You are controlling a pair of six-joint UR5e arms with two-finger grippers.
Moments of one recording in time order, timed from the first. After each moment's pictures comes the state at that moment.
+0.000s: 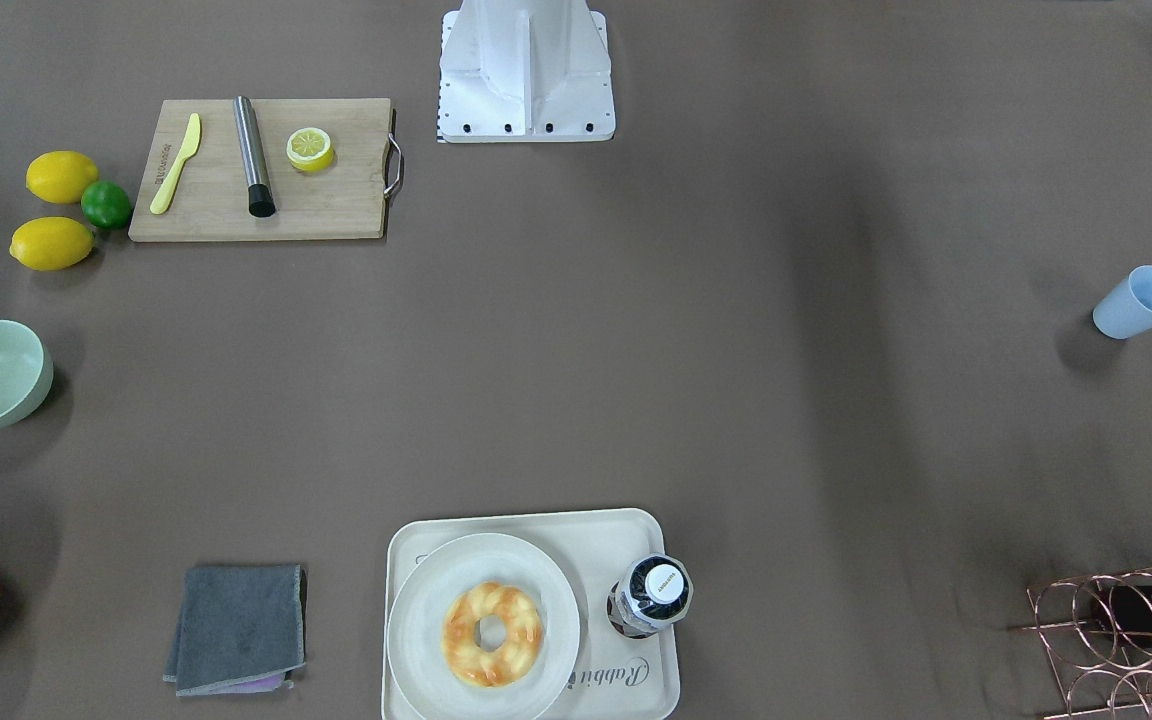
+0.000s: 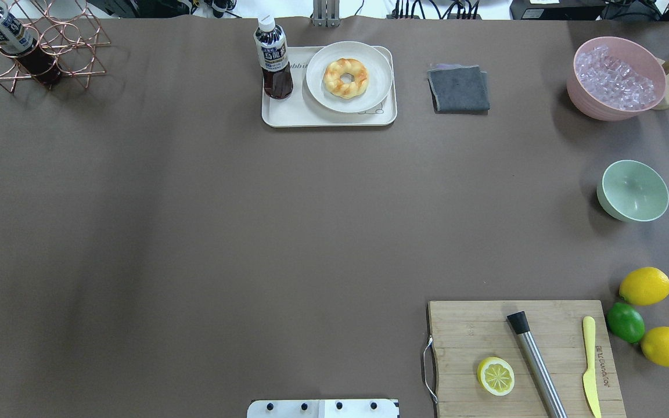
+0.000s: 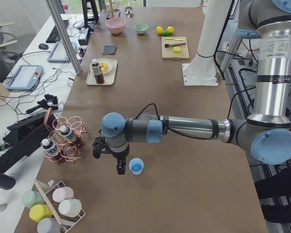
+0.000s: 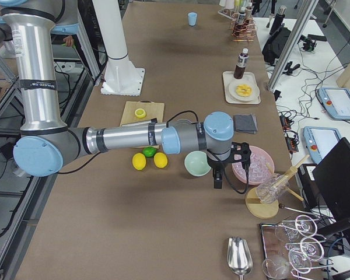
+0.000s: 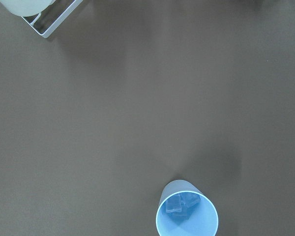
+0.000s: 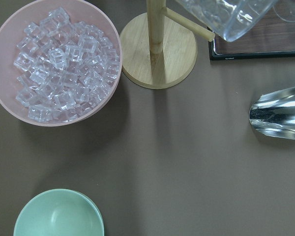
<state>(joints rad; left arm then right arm) -1.58 -1.58 -1.63 -1.50 -2.35 -0.05 1.59 -1.50 1.65 -1.52 2.35 0.18</state>
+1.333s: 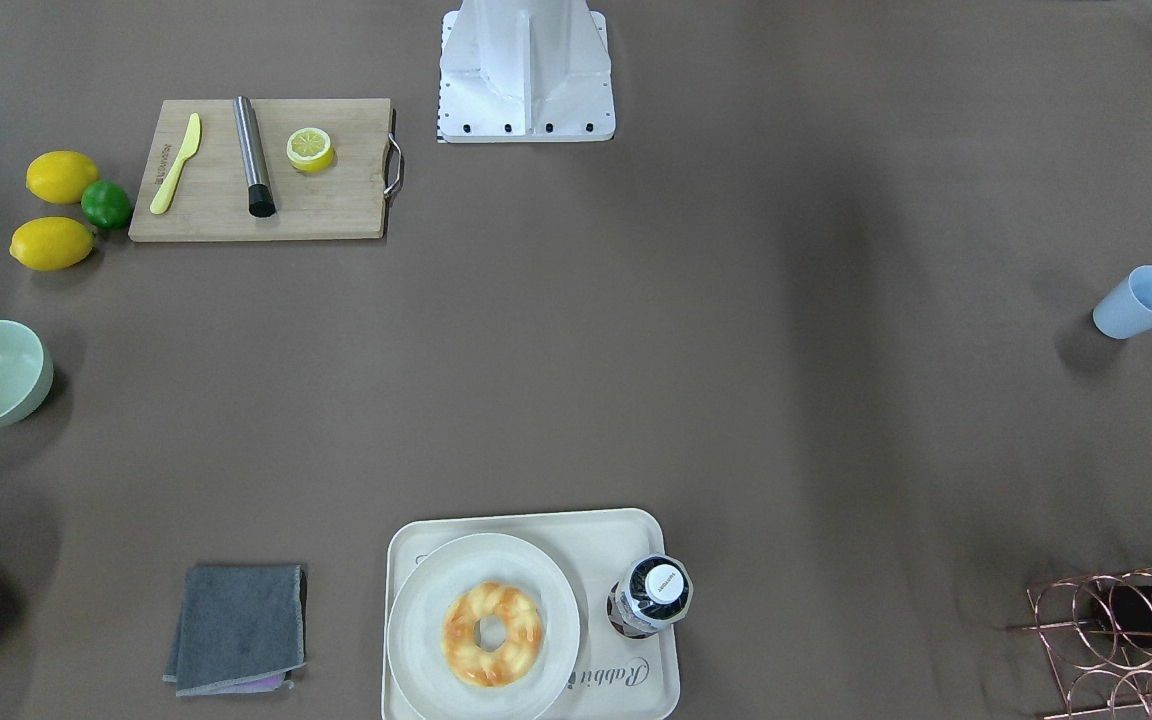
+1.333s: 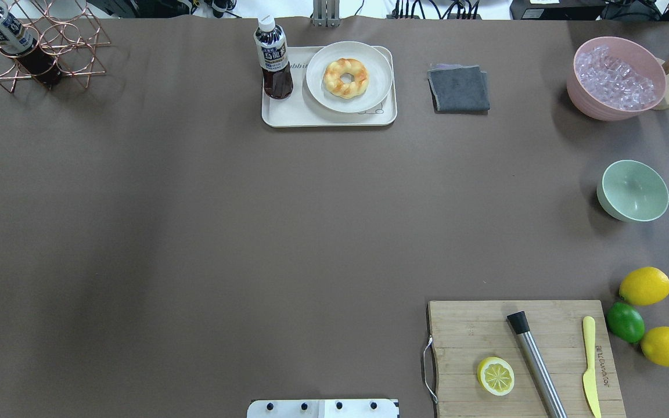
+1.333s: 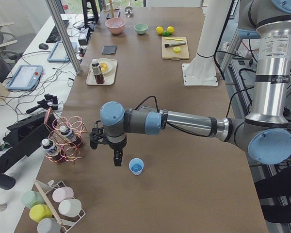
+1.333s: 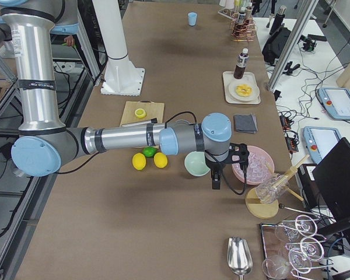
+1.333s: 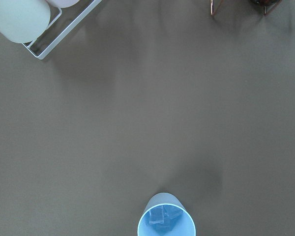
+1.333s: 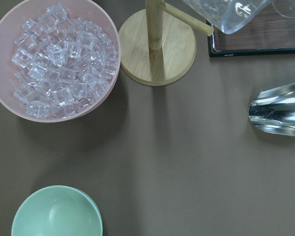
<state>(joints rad) -1.58 -1.60 -1.68 -1.50 -2.34 -0.12 1.59 -1.51 1.66 -1.51 2.35 0.18</state>
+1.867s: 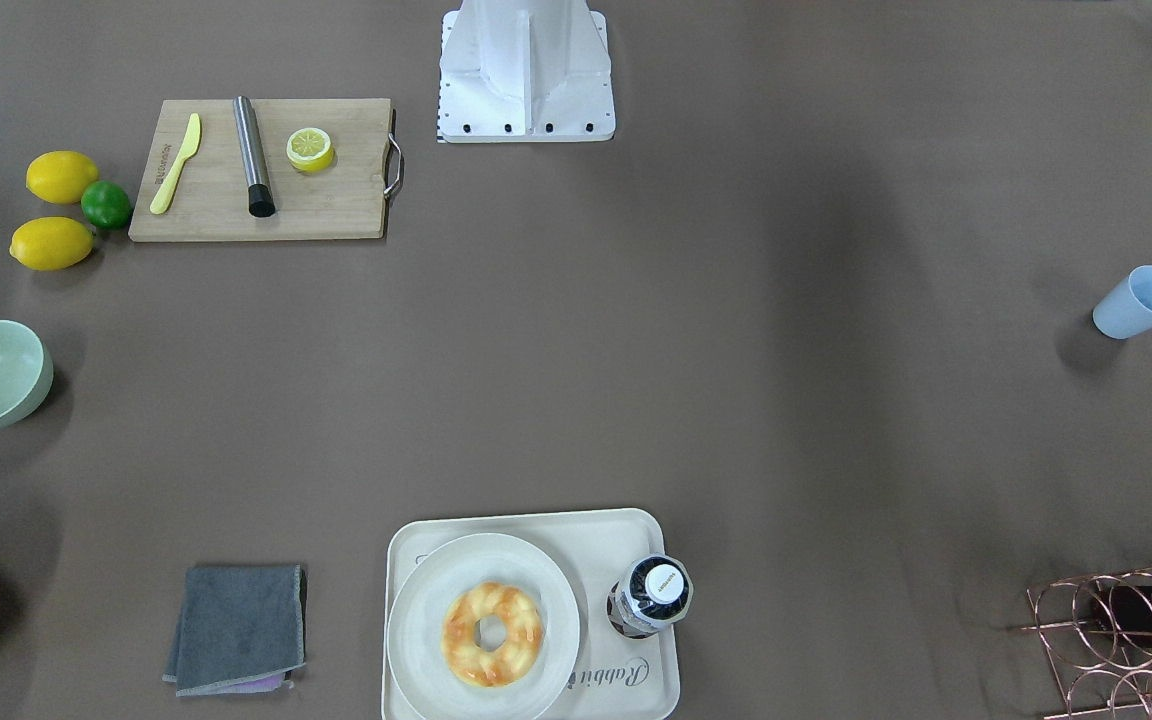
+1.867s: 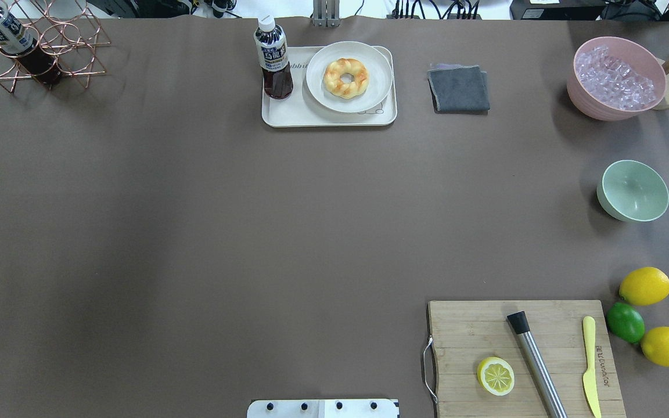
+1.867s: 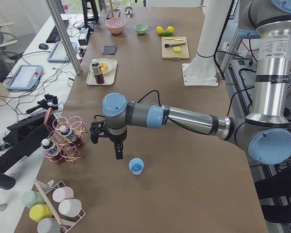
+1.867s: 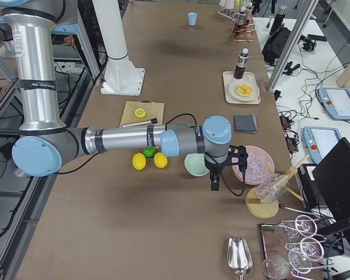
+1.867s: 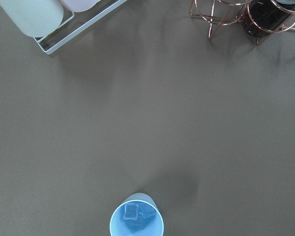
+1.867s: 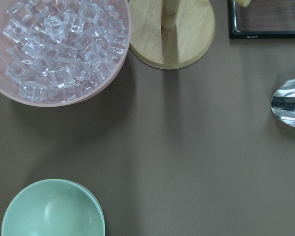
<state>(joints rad) -1.57 -1.57 -1.79 -1.50 -2.33 -0.32 1.52 -1.51 1.61 -1.48 2.34 0.19</state>
